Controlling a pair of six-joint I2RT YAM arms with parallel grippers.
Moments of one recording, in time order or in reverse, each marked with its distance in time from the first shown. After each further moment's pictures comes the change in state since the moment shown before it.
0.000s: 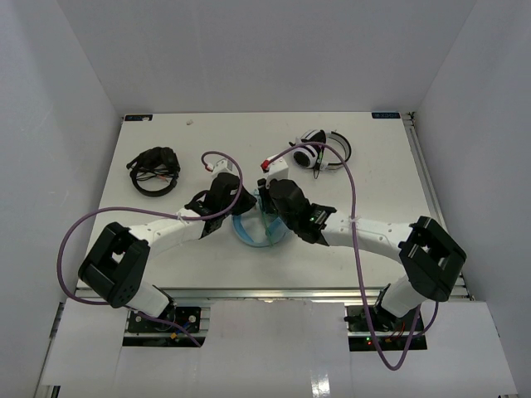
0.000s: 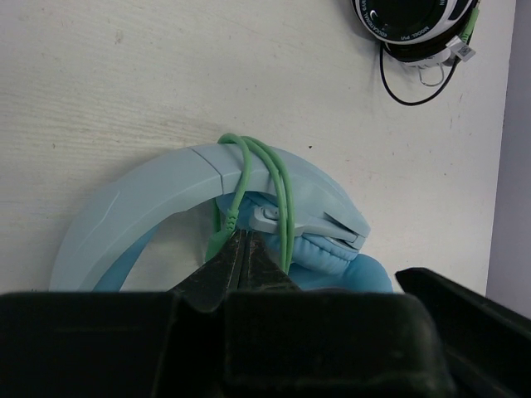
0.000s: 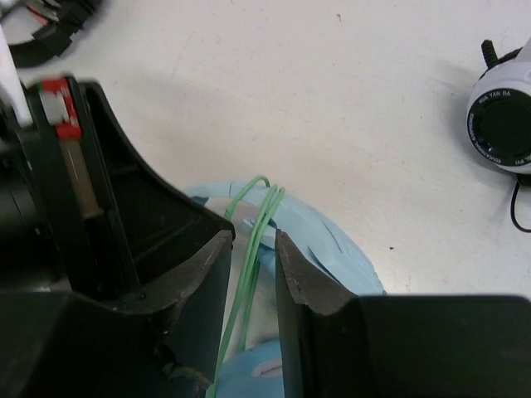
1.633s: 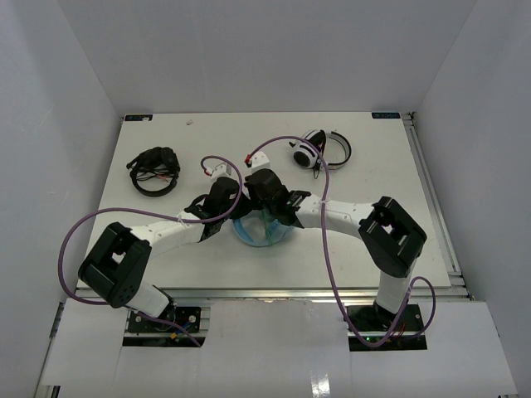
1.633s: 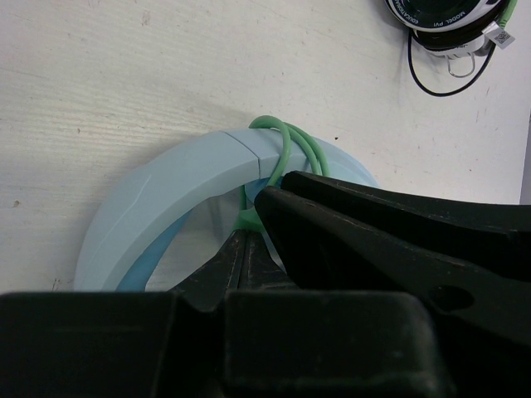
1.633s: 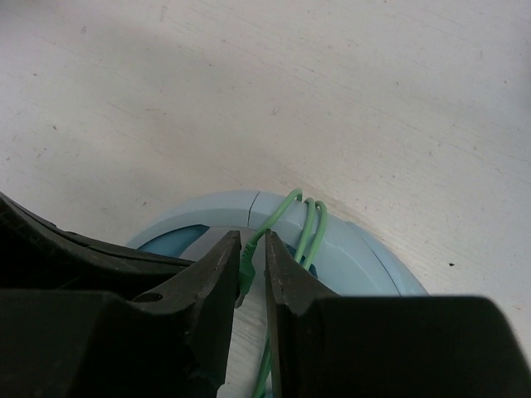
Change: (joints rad) left arm 0.000 0.000 -0.048 0.026 -0.011 0.008; right arm -0.036 0.277 0.242 -0.167 -0.105 0.073
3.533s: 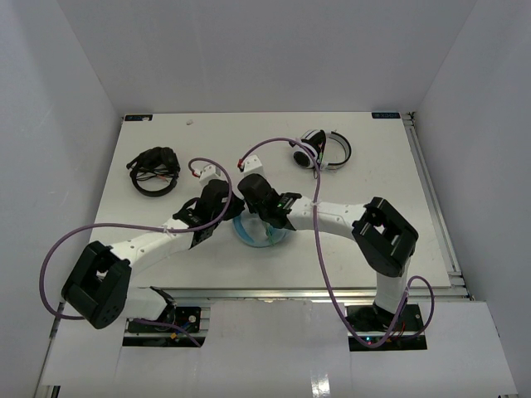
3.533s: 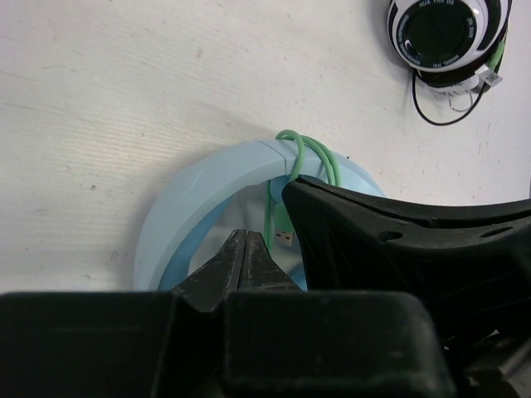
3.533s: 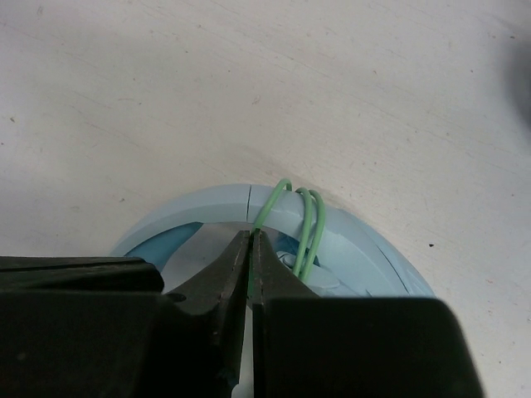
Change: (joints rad) left arm -0.002 -0.163 -0.034 -0.116 -0.127 0.002; right arm 0.050 0.043 0.067 -0.097 0.152 -0.018
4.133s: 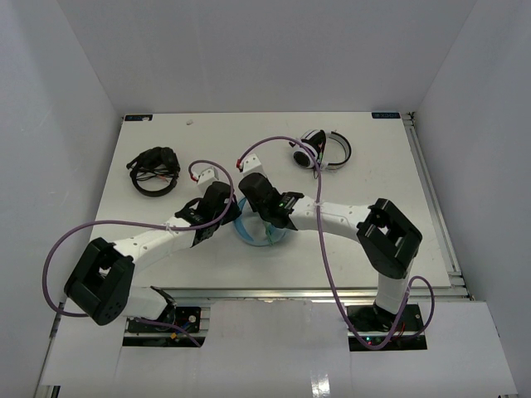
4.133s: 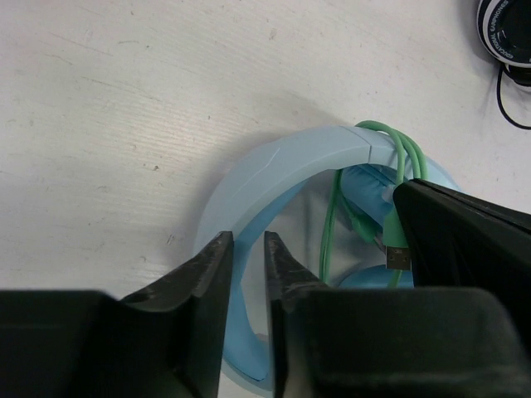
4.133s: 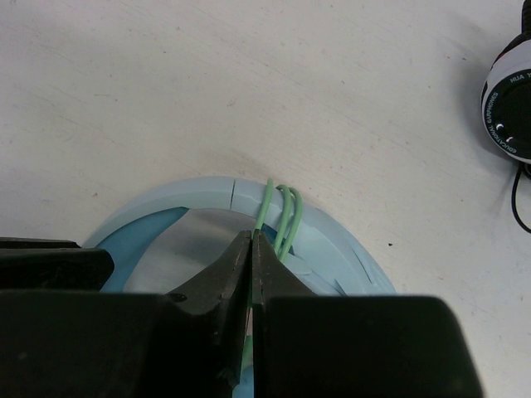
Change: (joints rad) left arm 0.000 0.034 0.012 -0.109 -0.066 -0.006; right arm 0.003 -0.028 0.000 -0.024 0.039 -0.081
